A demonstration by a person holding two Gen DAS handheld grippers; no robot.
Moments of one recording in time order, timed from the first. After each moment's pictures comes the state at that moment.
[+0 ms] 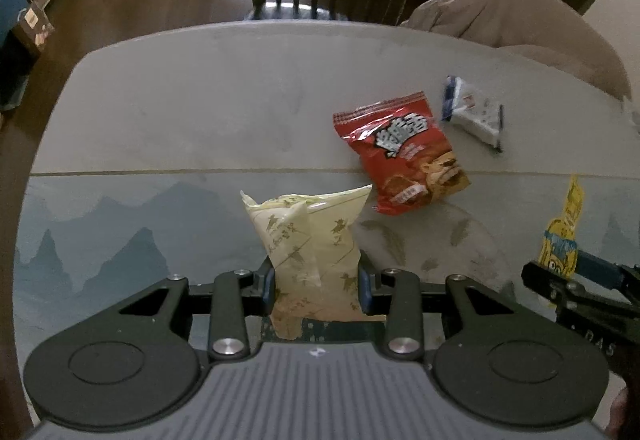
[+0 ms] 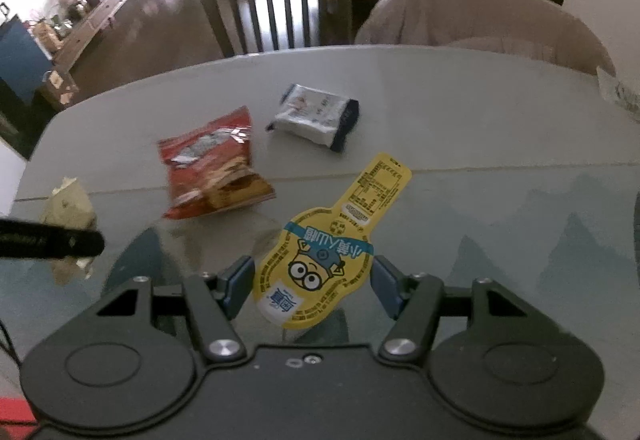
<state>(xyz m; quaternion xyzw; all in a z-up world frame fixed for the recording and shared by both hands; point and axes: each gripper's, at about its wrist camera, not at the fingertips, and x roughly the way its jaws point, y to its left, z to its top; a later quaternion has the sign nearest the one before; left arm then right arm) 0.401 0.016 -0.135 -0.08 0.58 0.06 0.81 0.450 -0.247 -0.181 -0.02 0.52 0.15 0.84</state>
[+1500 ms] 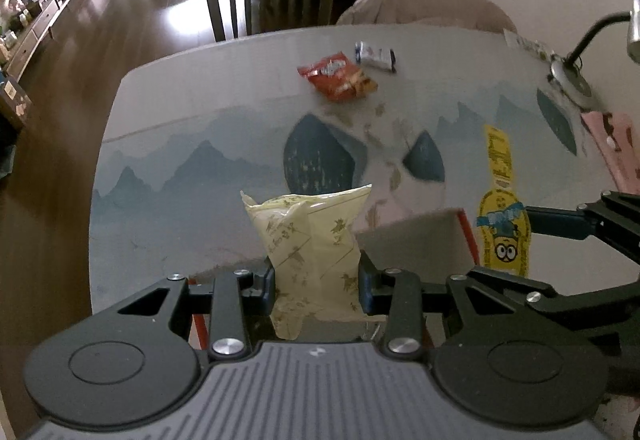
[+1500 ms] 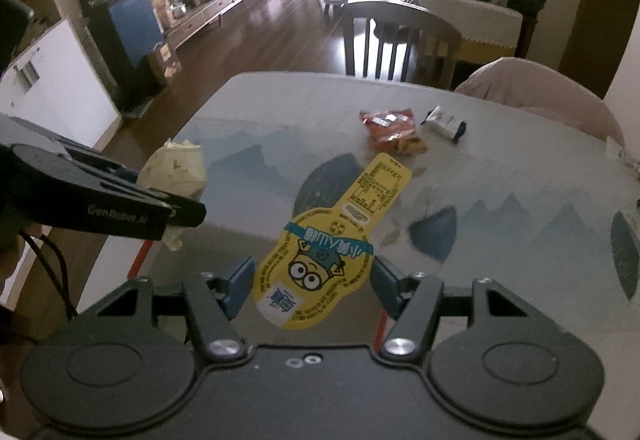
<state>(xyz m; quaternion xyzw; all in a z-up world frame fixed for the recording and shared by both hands) 0.151 0.021 -0.033 -0.01 0.53 -0.04 0.85 0.221 -0.197 -0.058 -0.08 0.45 0.27 0.85</state>
